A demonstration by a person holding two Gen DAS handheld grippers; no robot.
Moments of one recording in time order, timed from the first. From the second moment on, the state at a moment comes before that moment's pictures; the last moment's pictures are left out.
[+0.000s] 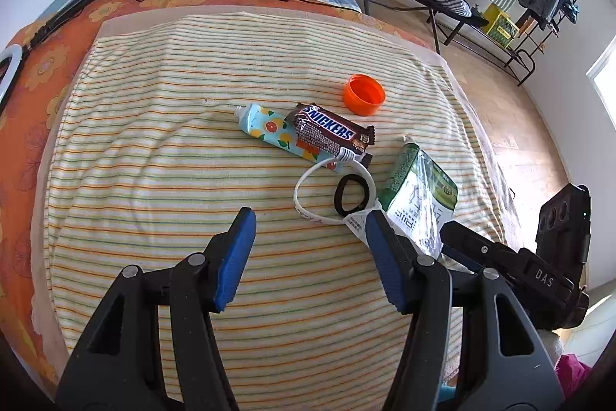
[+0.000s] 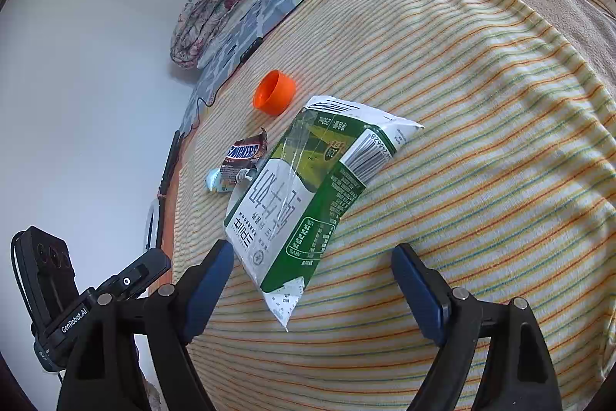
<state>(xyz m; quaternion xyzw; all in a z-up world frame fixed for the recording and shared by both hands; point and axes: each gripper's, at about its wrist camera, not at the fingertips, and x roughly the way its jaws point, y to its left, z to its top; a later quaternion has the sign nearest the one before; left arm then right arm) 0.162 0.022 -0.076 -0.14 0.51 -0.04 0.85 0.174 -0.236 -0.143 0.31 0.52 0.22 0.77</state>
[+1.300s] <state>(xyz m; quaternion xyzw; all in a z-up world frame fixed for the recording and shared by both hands) 0.188 0.042 -0.108 -0.12 0.51 -0.03 0.85 0.194 -0.215 -0.098 0.23 0.46 0.21 0.83</state>
